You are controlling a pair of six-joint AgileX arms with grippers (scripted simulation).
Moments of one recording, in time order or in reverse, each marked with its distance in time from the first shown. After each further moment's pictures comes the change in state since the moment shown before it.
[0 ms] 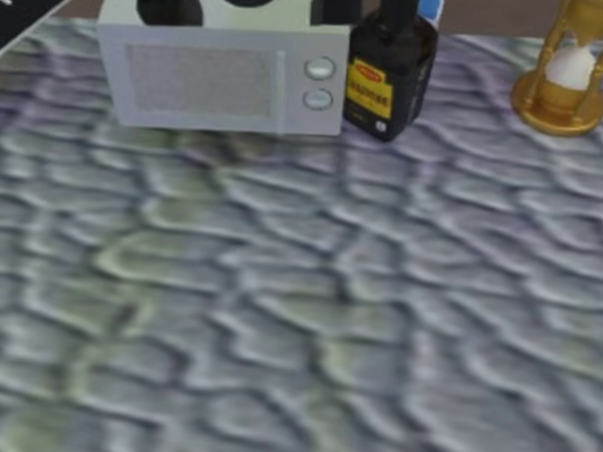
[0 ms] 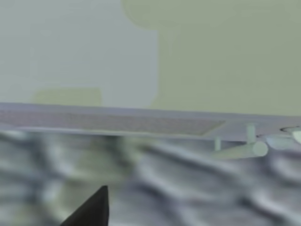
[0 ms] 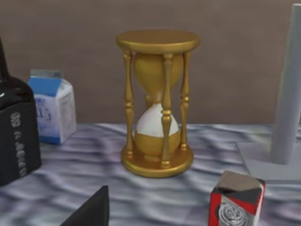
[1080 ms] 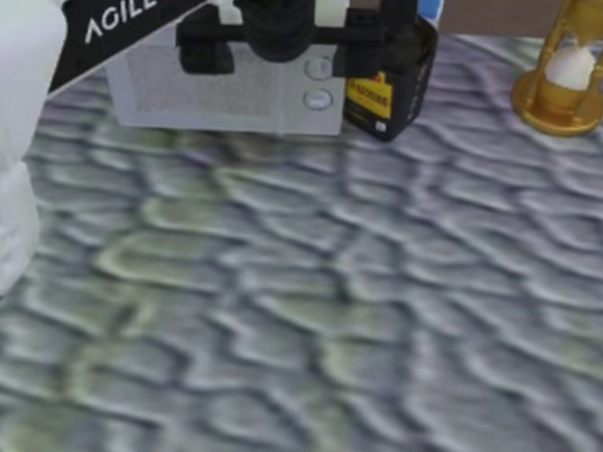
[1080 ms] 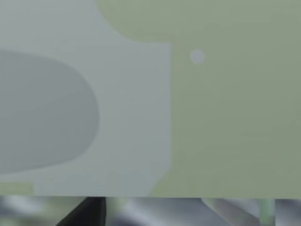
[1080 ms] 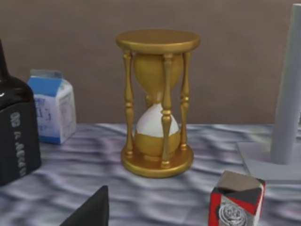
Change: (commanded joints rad) left arm 0.032 0.175 -0.038 0.182 0.013 0.031; right arm 0.000 0.000 0.000 0.000 0.000 0.000
